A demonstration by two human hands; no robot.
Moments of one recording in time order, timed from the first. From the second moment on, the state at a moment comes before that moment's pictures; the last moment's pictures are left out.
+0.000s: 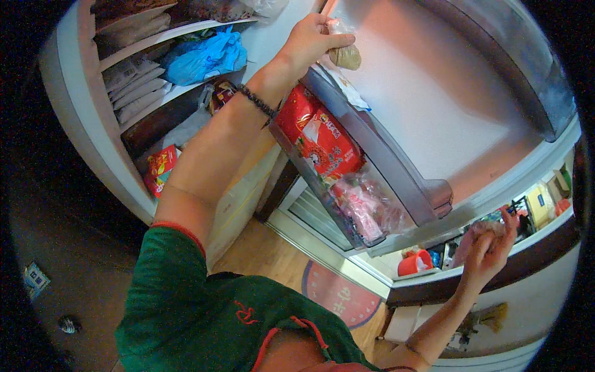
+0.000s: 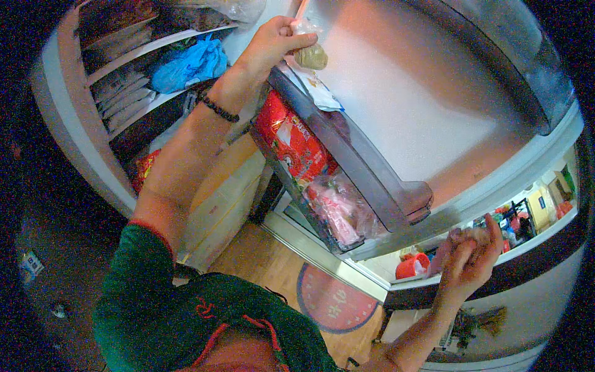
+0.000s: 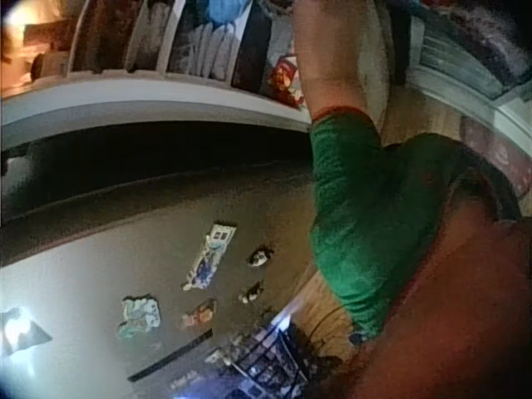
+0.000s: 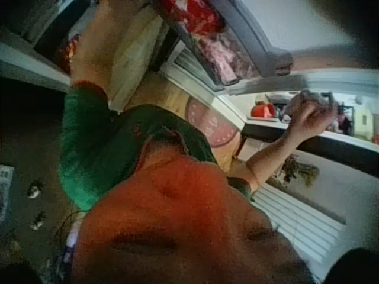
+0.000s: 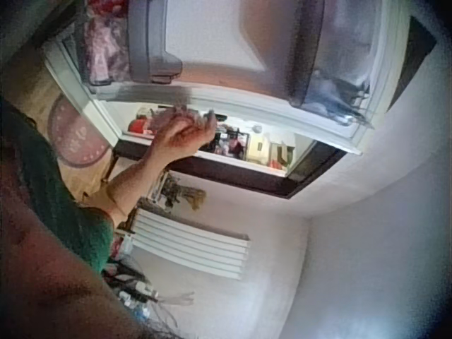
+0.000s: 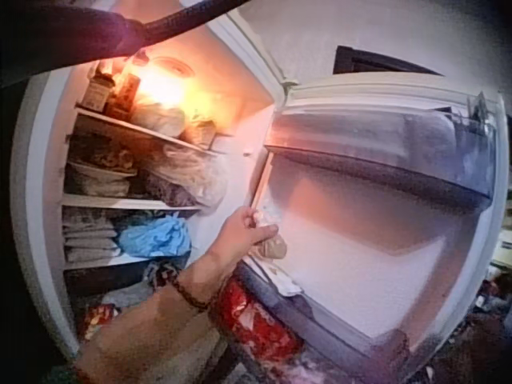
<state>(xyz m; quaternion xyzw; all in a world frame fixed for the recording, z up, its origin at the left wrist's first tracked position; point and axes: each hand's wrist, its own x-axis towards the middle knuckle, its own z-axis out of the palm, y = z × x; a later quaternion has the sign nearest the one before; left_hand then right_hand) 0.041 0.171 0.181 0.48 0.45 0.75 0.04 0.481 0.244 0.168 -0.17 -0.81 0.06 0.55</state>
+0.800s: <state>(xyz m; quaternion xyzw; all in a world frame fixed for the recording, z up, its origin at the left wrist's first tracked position) 0.031 0.195 0.195 0.55 0.51 0.66 0.04 0.484 0.298 0.113 -0.33 -0.72 0.12 0.60</state>
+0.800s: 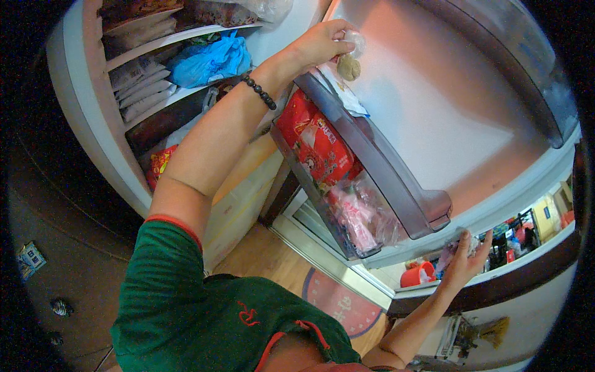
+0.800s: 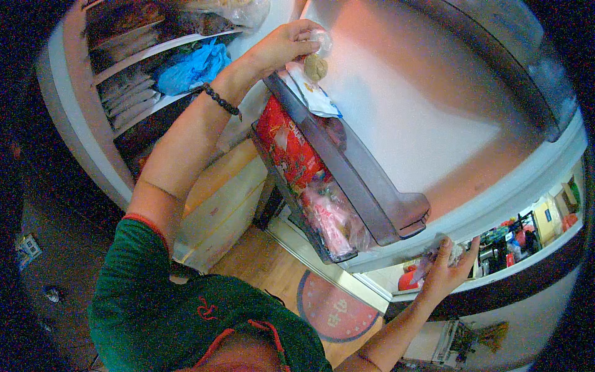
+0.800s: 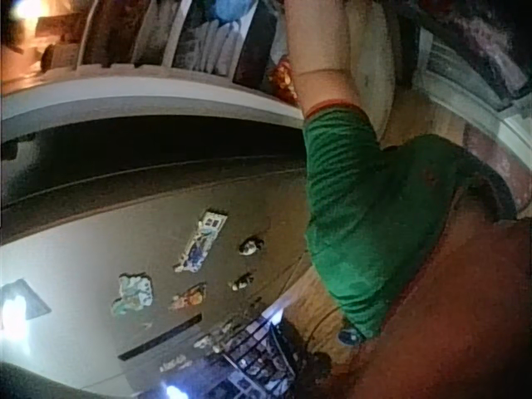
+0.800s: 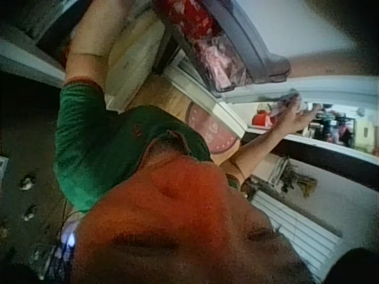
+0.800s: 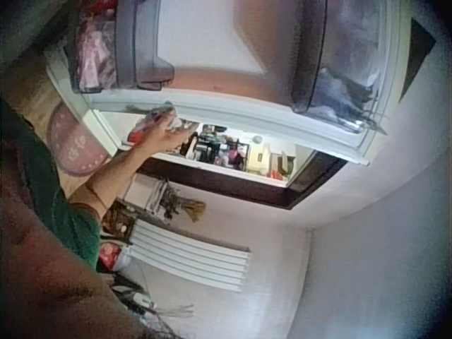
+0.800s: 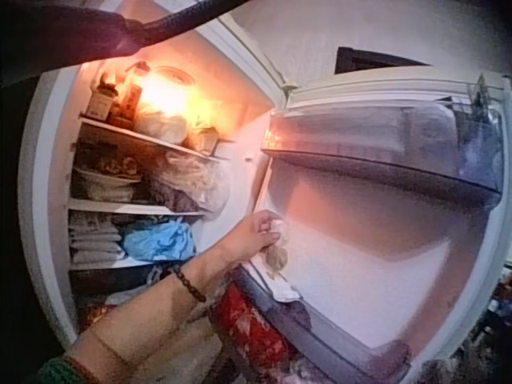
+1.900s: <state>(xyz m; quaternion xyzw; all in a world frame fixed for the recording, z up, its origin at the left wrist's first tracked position) 0.001 0.200 0.179 0.65 0.54 0.53 0.00 0.481 0.295 0.110 -0.34 -0.72 0.11 0.60</state>
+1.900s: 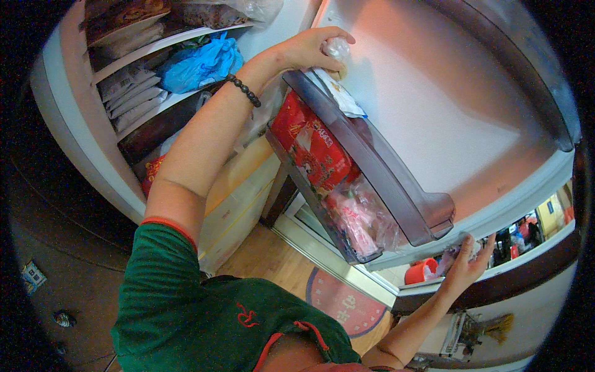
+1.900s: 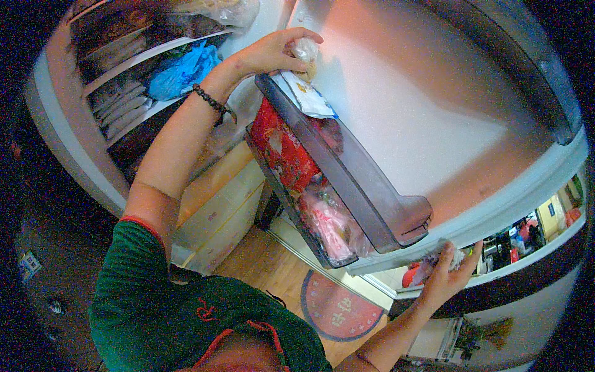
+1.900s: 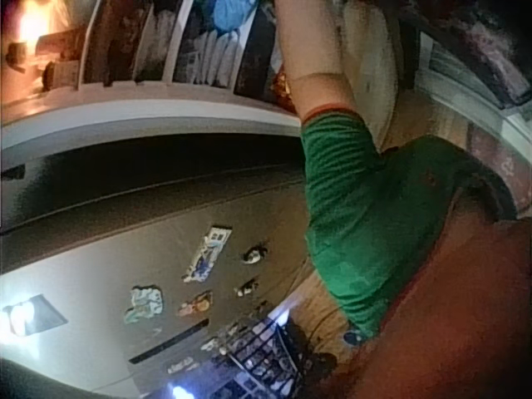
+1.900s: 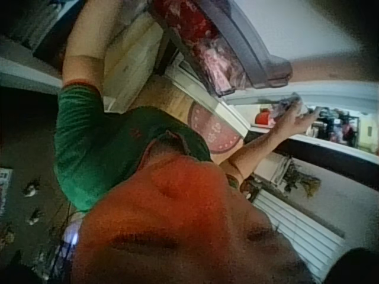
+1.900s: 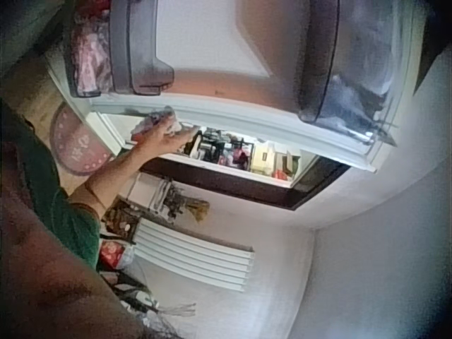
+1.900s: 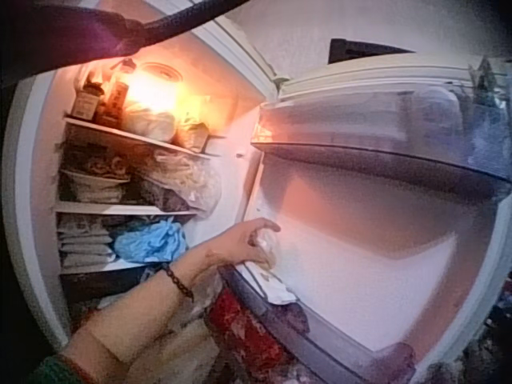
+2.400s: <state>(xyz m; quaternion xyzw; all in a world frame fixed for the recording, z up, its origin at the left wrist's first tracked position) 0.016 0.186 0.186 0.63 0.45 0.63 0.08 0.484 0.300 0.106 -0.36 -0.72 0.04 0.59</state>
